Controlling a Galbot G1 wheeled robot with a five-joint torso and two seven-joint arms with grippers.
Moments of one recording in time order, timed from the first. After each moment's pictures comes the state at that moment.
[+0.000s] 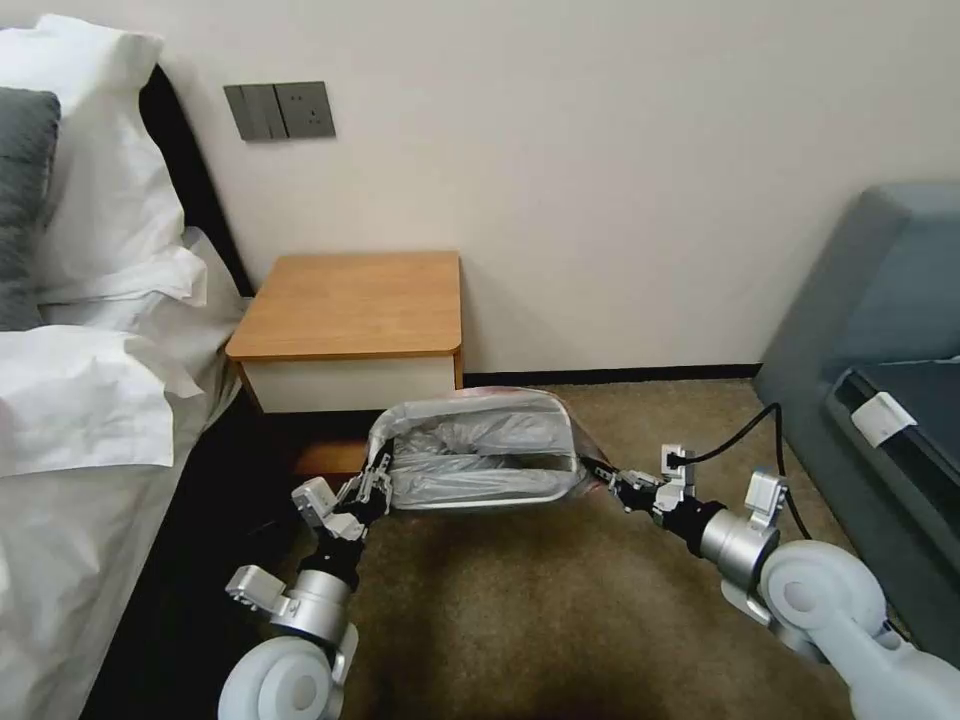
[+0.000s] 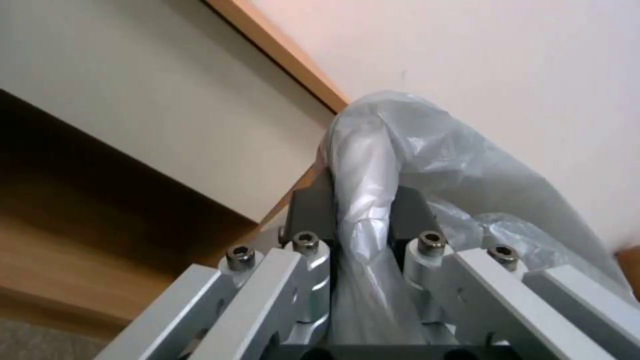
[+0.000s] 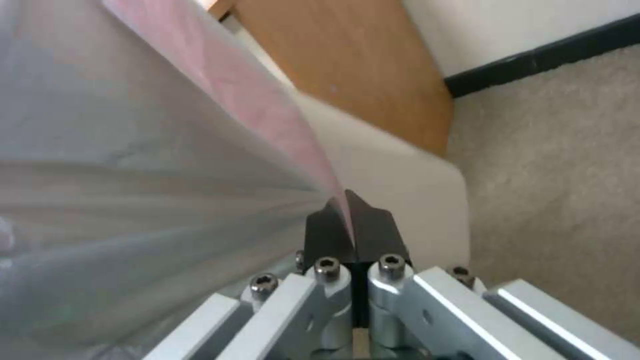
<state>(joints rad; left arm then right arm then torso) 1.60 -1.39 -0.46 -2.10 -0.87 0.00 0.12 -1.38 0.92 0.42 2.00 1.11 -0.45 -0.16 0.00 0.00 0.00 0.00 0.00</state>
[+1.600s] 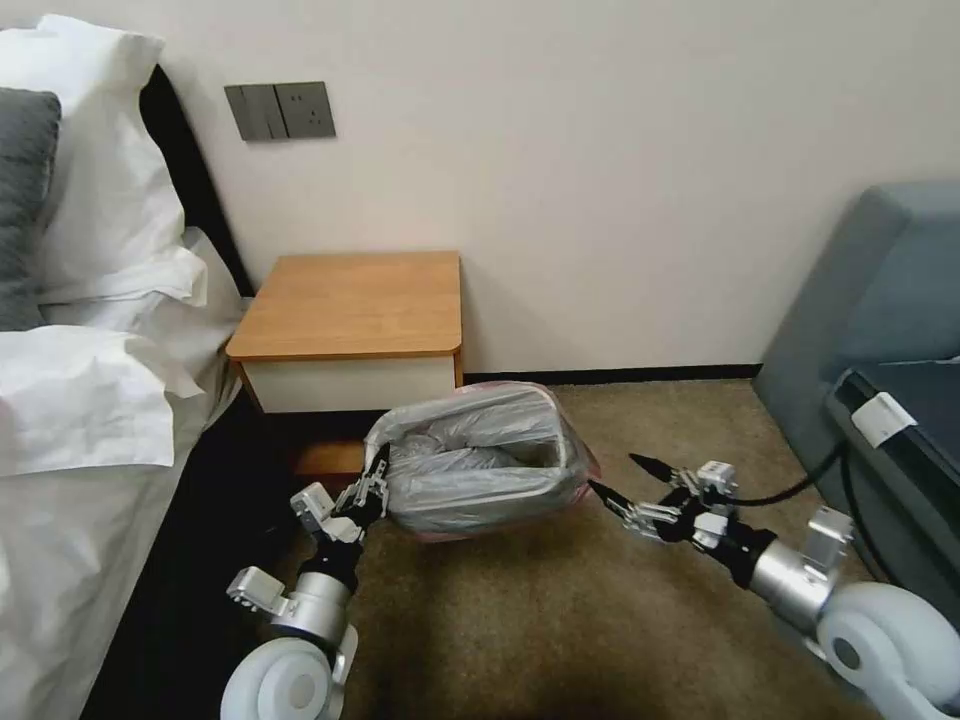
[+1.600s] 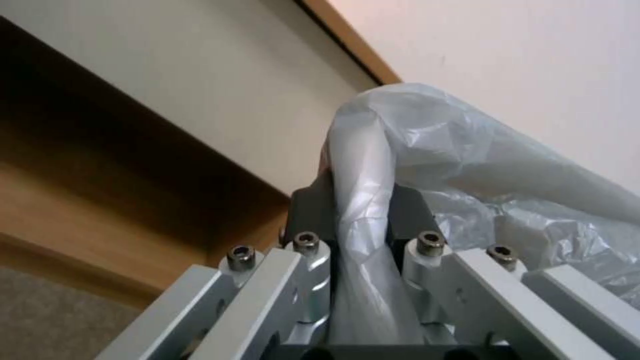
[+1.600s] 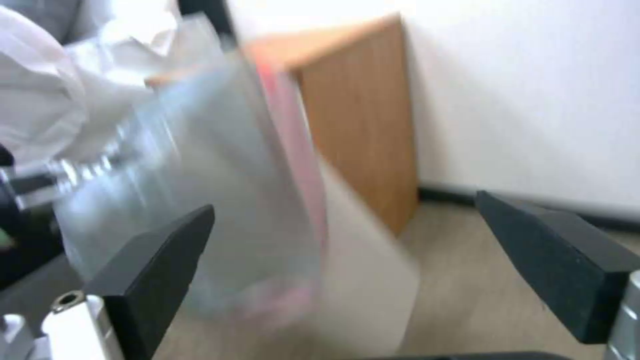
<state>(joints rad) 1.59 -1.39 -0.46 -2.05 -0.87 0.00 0.08 -1.63 0.87 0.70 2.14 0.75 -0.20 -0.43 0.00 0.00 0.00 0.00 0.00</state>
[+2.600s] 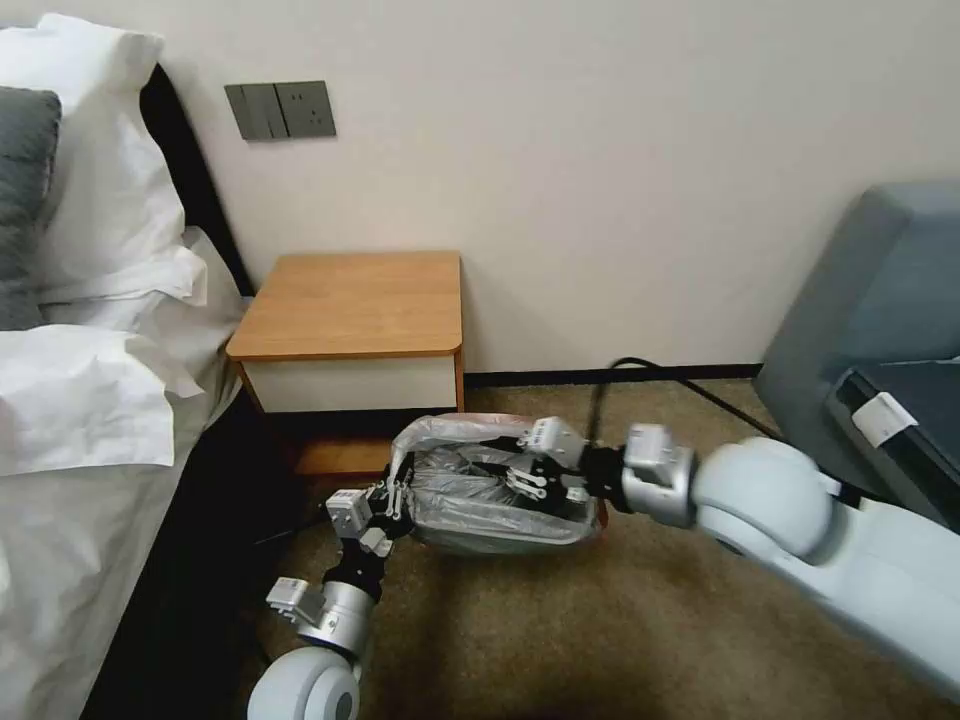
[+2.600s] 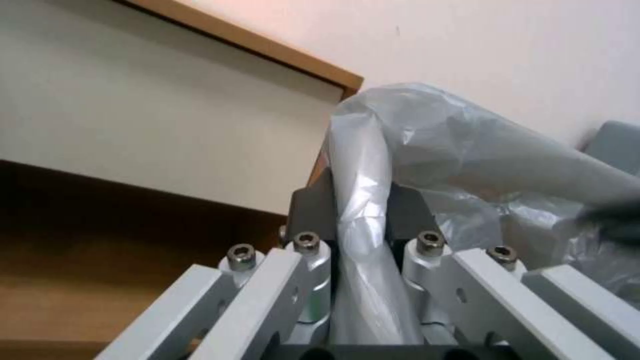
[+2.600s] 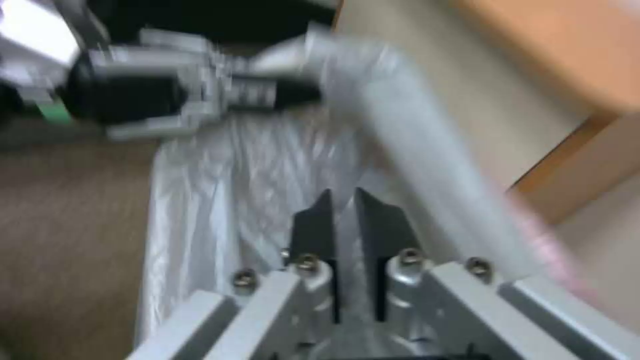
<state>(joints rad) 1.60 -1.42 -0.41 -2.04 -0.46 -0.11 0.12 -0.58 0.69 -0.35 2.12 0.50 -0.56 -0.33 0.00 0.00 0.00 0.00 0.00</state>
